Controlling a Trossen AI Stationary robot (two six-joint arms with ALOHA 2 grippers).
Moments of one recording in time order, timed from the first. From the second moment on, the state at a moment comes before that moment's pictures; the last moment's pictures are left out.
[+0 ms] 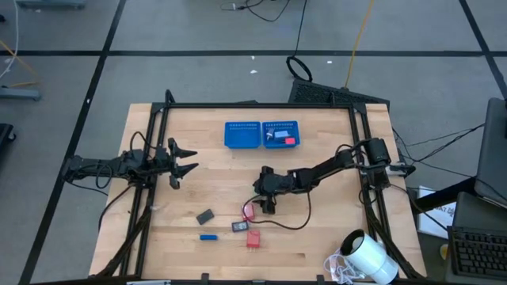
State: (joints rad) left arm -0.05 0.01 0.02 0.06 -0.23 -0.06; right arm 0.13 1.97 0.96 0.32 0.06 0.09
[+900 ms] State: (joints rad) left arm -0.05 0.01 0.02 0.06 -0.23 -0.06; right arm 0.22 1.82 0.96 0.23 0.05 0.12
